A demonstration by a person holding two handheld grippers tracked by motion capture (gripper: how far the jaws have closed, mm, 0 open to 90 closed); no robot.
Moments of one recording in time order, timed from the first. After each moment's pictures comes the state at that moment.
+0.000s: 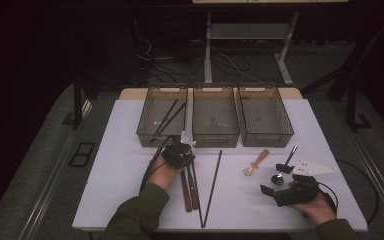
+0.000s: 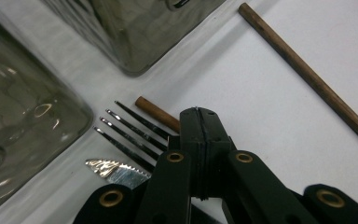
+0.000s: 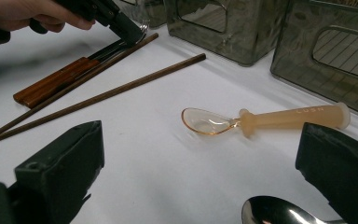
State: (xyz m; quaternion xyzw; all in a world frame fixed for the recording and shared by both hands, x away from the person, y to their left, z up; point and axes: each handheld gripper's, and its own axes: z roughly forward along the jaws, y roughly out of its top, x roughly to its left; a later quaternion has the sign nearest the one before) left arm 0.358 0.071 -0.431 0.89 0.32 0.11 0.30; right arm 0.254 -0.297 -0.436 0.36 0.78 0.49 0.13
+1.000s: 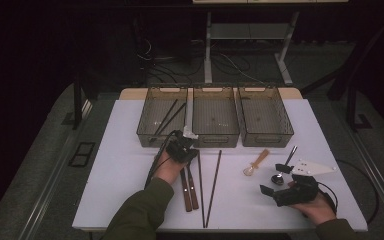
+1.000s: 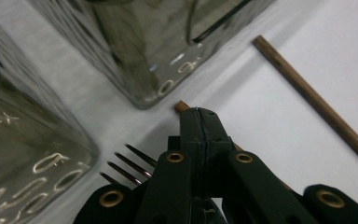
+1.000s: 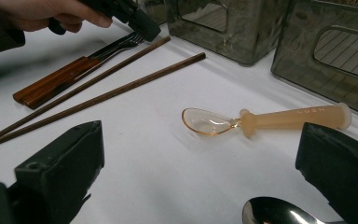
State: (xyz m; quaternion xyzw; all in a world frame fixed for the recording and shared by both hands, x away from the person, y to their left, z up) left arm 0.379 0.060 -0.437 0.88 0.35 0.11 0.32; right arm 0.254 -0.296 -0.436 0.35 0.79 0.49 0.13
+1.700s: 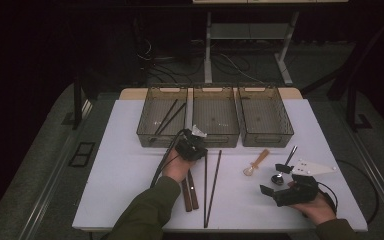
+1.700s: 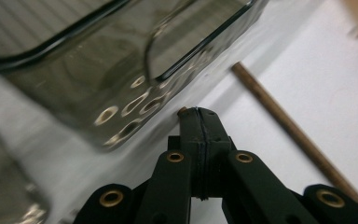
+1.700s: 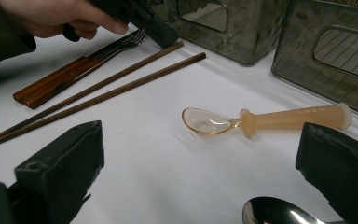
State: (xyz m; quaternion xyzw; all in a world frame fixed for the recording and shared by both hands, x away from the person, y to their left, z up) left arm 0.386 0.033 -0.443 0.88 0.33 0.08 0.34; right arm 0.254 -0.296 -0.436 0.35 0.79 0.49 0.13
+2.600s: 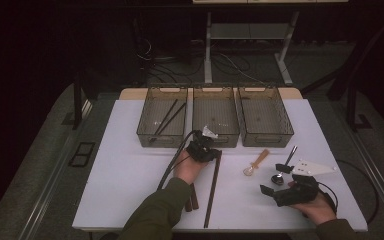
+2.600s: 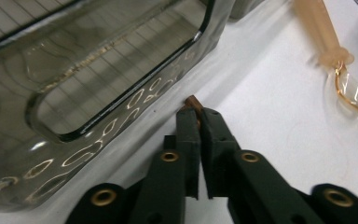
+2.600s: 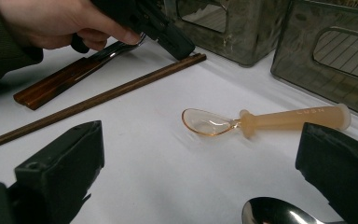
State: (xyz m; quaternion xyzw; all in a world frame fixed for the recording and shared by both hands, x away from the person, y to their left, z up) left arm 0.383 0.005 -0.444 0.87 0.34 0.06 0.36; right arm 0.254 -0.296 -0.435 0.35 0.78 0.49 0.13
